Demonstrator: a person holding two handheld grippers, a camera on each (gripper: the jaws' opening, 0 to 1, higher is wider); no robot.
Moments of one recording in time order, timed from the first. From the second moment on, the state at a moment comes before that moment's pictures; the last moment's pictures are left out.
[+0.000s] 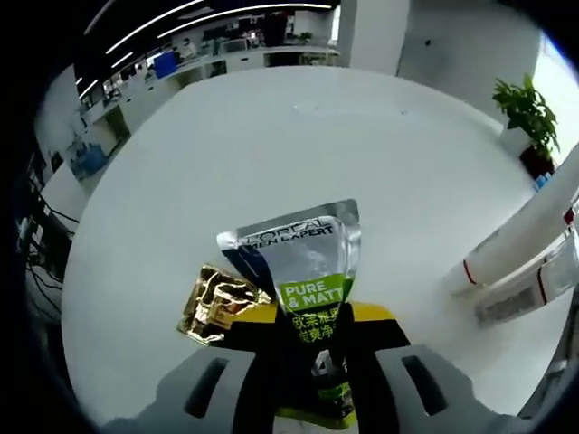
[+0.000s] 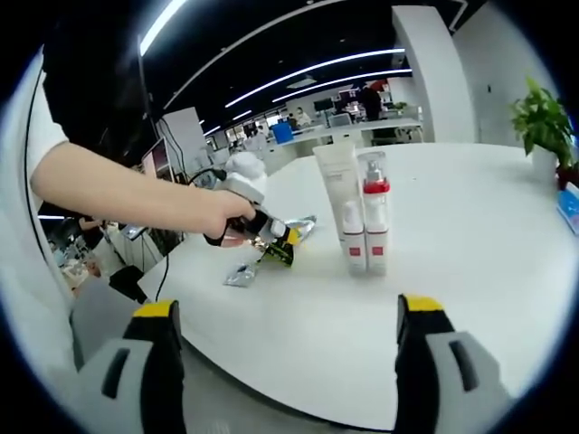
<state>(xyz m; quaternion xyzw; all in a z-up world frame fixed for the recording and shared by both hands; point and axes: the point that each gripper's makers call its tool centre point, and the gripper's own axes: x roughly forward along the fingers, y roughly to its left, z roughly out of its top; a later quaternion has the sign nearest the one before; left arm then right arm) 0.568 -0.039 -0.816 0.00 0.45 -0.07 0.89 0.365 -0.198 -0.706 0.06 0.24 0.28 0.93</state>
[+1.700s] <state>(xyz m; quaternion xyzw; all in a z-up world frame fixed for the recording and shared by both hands) 0.502 -0.072 -0.750 -0.02 0.35 -0.22 0.91 0.365 -0.197 -0.705 0.05 0.24 0.28 0.93</state>
